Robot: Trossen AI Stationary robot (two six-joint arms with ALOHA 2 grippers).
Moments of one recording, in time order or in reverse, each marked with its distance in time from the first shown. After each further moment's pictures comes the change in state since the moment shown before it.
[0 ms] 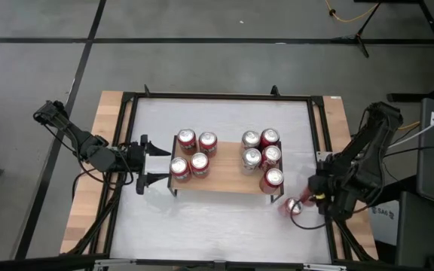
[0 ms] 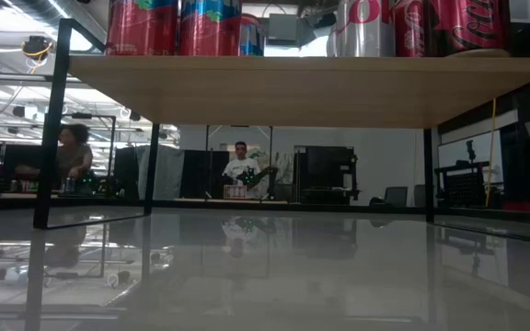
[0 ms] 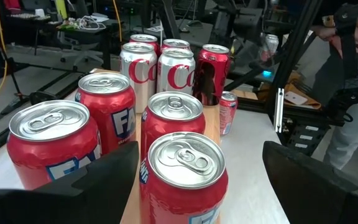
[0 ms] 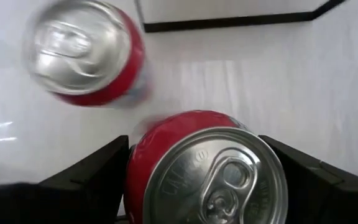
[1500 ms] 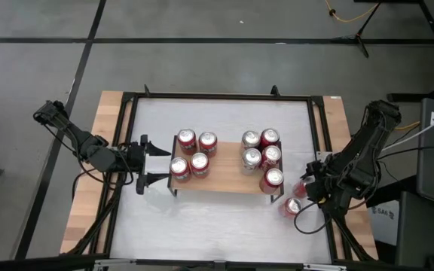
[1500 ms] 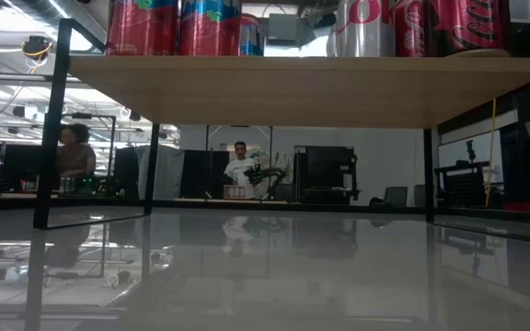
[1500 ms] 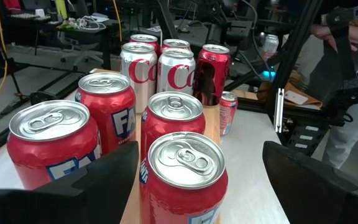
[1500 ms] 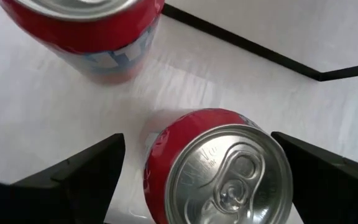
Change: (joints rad) left arm 0.000 0.000 0.000 0.000 0.000 -0.001; right arm 0.000 -0.076 -0.176 0.145 0.063 -0.460
